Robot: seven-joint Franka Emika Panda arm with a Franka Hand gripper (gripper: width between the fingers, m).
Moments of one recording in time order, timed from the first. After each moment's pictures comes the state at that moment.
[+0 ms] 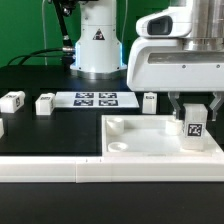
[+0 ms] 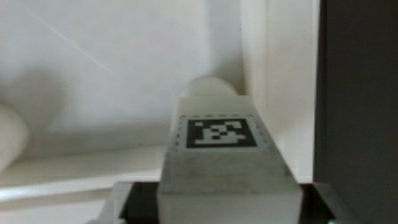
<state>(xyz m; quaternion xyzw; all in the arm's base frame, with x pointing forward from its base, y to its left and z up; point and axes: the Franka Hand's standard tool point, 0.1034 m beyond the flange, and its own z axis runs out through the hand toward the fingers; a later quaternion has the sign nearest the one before) 0.625 0.118 0.076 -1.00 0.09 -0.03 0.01</state>
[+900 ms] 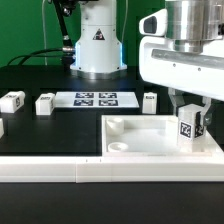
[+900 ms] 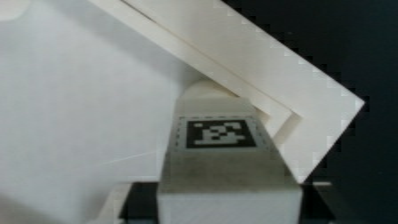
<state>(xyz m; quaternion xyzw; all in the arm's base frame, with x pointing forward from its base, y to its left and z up) 0.624 0.114 0.074 -0.85 0.52 -0.01 0.03</state>
